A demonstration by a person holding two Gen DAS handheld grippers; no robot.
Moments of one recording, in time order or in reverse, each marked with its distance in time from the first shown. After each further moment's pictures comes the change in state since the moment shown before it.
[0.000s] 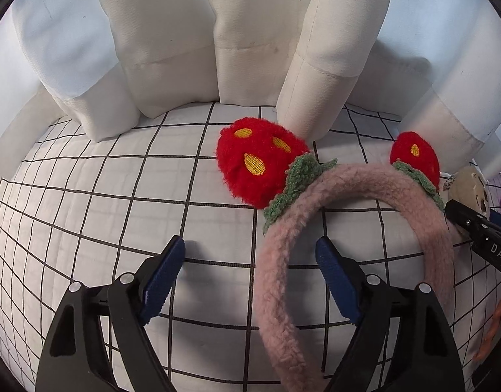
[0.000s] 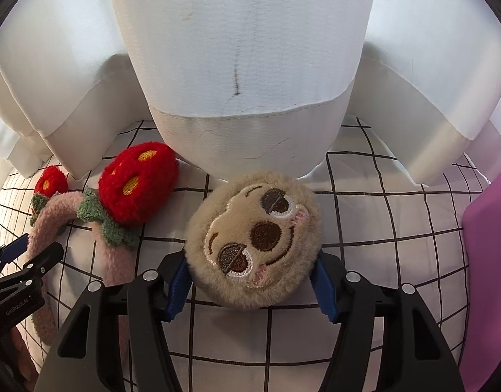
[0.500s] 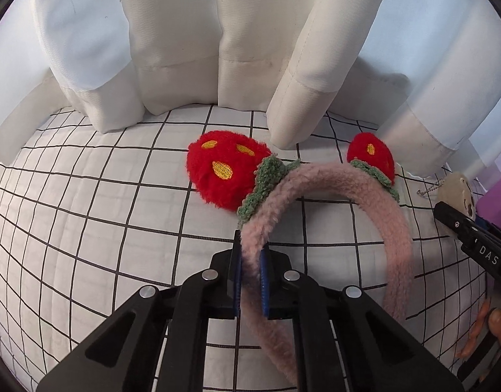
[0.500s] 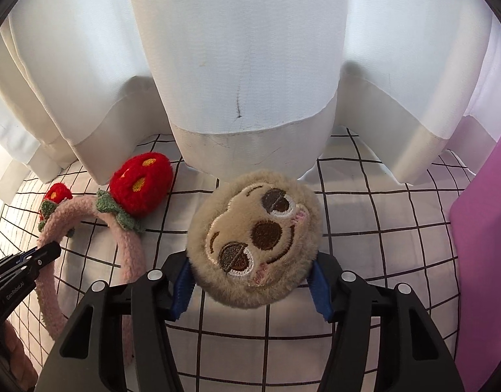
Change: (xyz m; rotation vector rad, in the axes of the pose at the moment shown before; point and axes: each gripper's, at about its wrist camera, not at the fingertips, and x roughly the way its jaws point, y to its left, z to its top) left arm -0.048 0.021 -0.020 -0.056 -0.016 -0.078; right arm -0.044 -0.006 -0.016 0.014 -0.067 0.037
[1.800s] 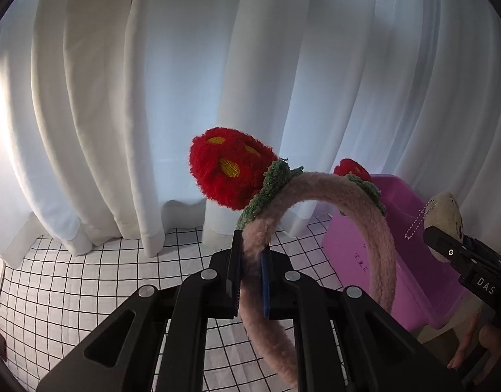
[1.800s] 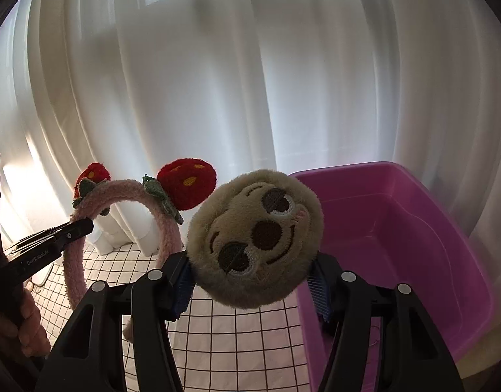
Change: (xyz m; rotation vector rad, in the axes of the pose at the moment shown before) left arm -0.239 -0.155 0.005 0.260 -0.346 -0.289; right arm -0.325 -0.108 -0.053 0.142 -0.411 -0.039
